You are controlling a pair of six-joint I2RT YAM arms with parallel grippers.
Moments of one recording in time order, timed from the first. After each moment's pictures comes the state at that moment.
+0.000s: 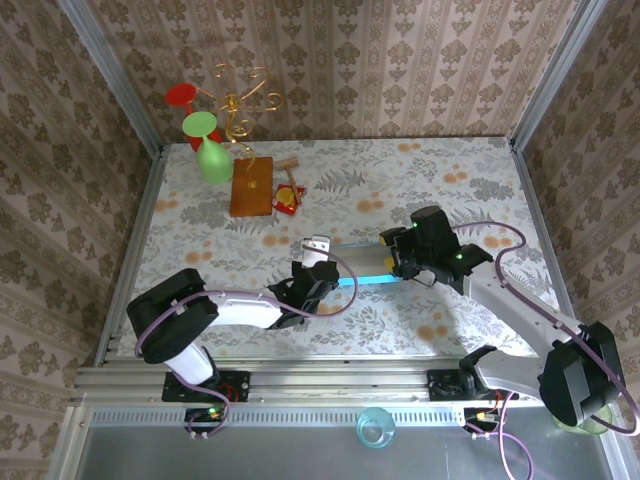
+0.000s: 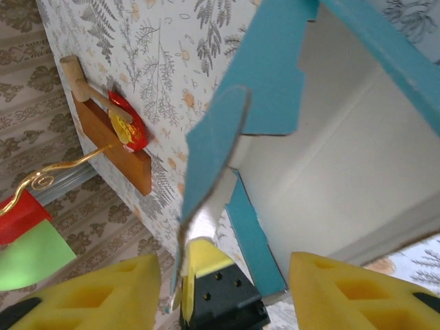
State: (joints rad) left arm -1.09 1.61 0.64 0.41 -0.75 -0.42; right arm 0.44 1.19 0.79 -0.38 -0.19 1.68
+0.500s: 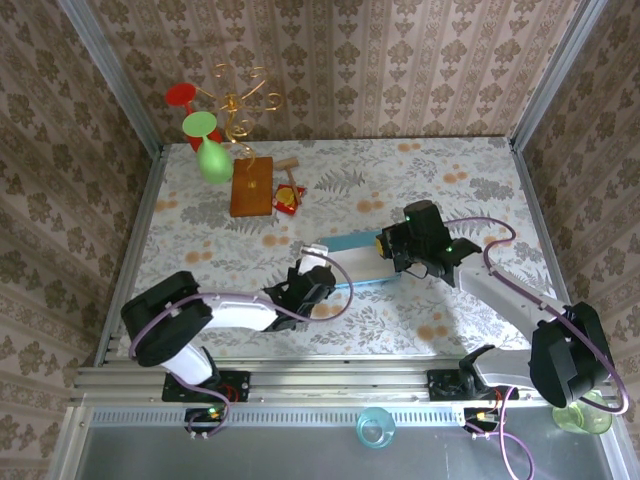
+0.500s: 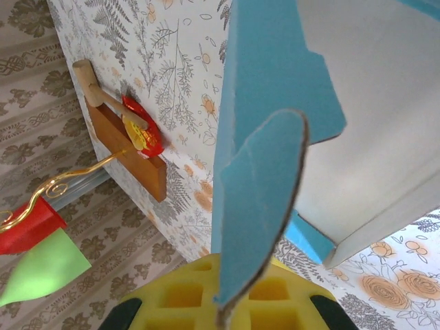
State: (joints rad) left arm -1.09 1.53 0.58 0.27 -0.65 -0.44; right arm 0.44 1.27 0.81 -0.27 -0.19 1.71
